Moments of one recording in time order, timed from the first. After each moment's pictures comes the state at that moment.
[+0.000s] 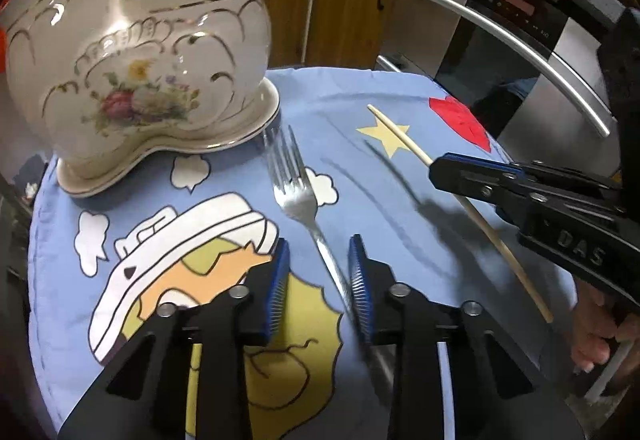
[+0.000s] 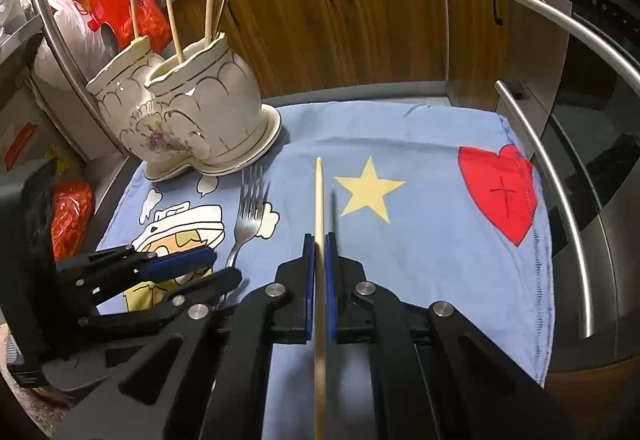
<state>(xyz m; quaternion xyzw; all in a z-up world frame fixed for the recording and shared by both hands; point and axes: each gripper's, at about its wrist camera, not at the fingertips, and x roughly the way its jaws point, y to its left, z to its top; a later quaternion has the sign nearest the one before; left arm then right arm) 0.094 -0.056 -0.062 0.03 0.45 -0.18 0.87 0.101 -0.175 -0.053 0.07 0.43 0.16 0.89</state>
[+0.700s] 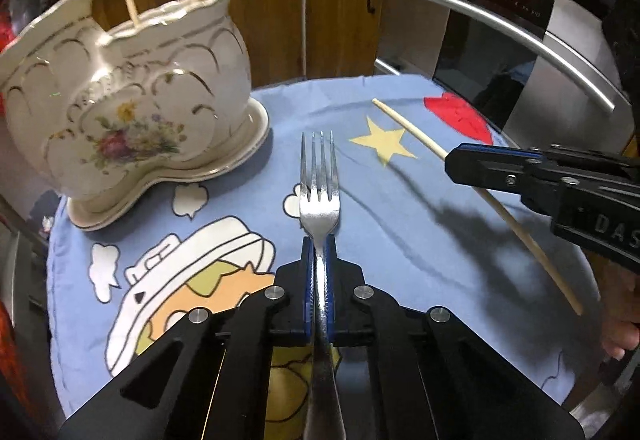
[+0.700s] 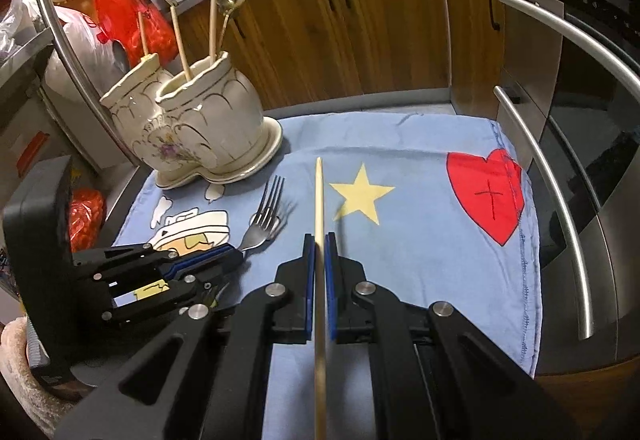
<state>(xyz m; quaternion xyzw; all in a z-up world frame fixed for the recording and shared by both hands) 0.087 -0.065 -0.053 0.08 0.42 -0.18 0.89 0.089 -0.184 -0.044 0.08 0.41 0.17 0.89</state>
